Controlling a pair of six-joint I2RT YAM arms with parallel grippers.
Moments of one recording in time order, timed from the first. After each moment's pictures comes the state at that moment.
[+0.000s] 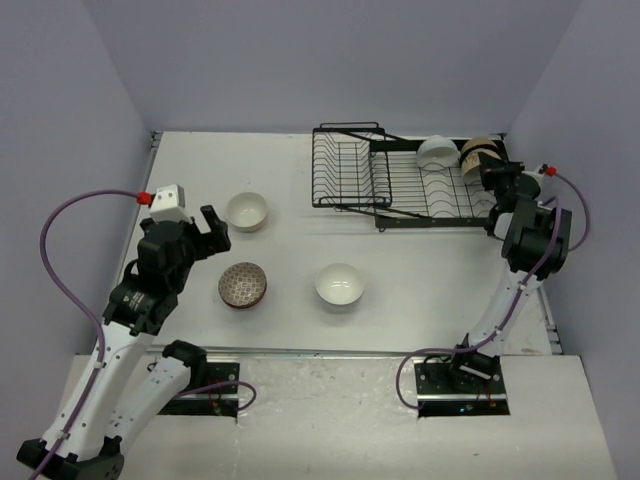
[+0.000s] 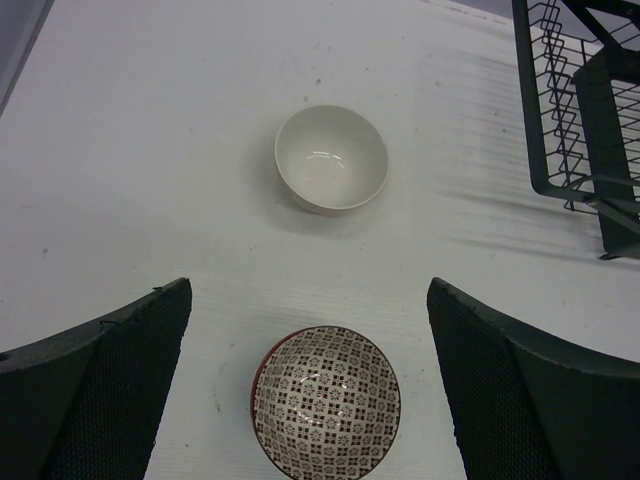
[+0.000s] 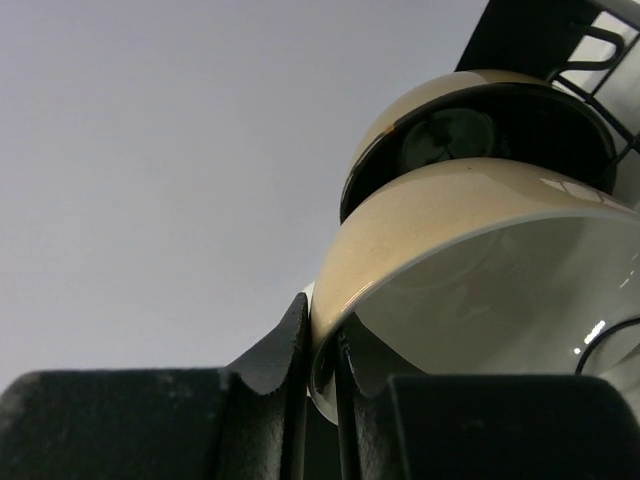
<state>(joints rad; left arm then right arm) -0.34 0.67 0.85 -0.57 -0.34 -0.38 -0.38 2.19 1.15 1.04 -0.32 1.32</state>
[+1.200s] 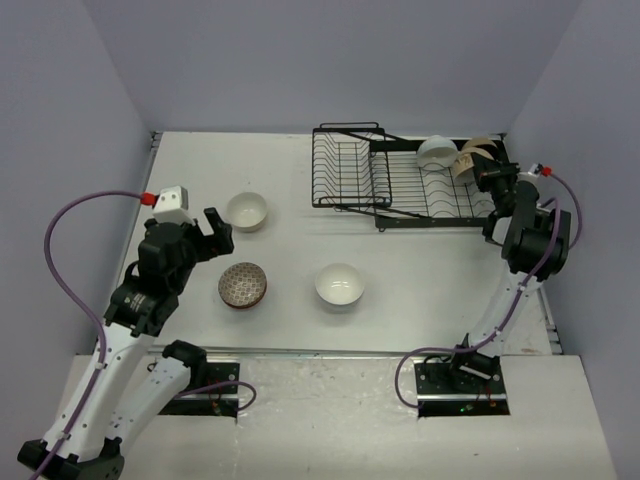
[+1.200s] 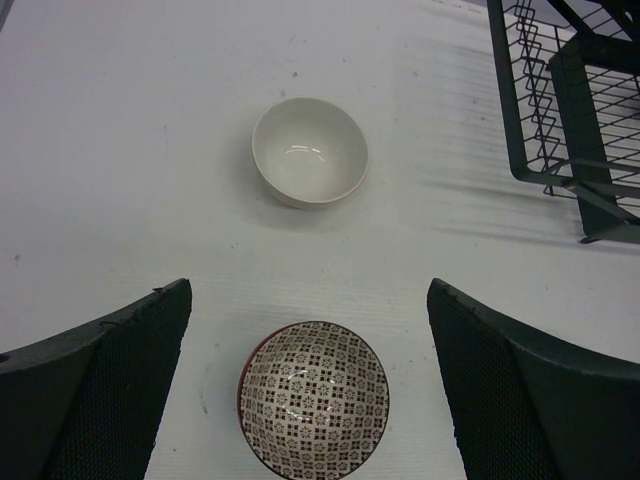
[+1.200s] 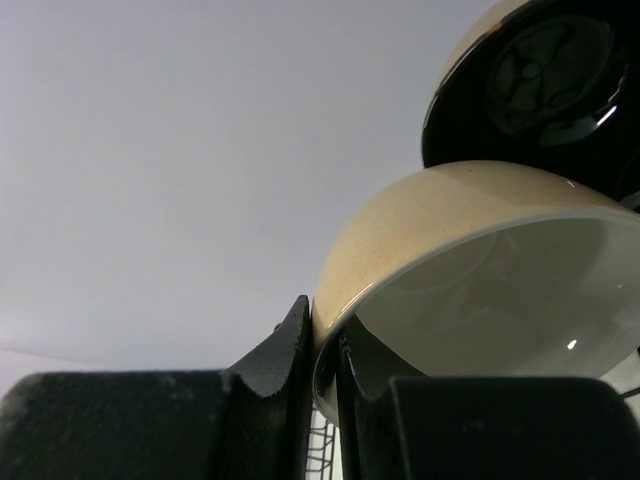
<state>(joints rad) -0.34 0.66 0.83 -0.55 -0.28 -0.38 -0.38 2.20 1.09 1.24 -0.46 1.42</state>
